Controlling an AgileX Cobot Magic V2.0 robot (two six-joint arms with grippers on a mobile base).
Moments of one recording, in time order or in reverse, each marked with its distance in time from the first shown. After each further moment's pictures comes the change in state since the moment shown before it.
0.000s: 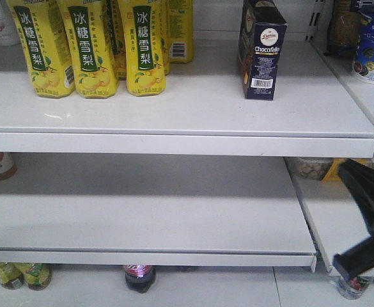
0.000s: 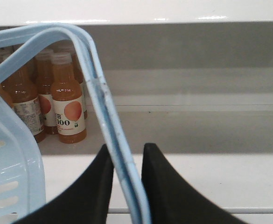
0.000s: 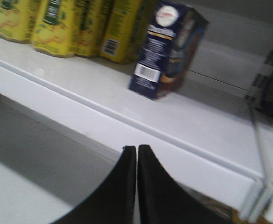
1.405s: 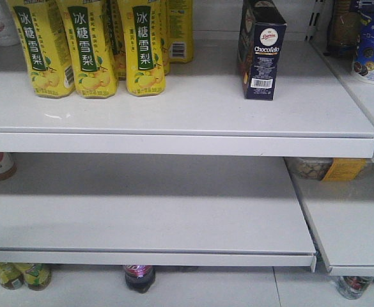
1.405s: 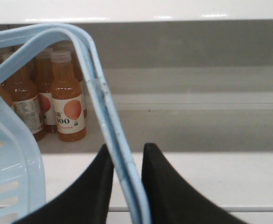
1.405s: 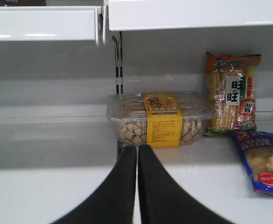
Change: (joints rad) left arm 0.000 0.000 0.000 0.000 0.007 0.000; right arm -0.394 -0.638 0.340 0.261 0.360 0.008
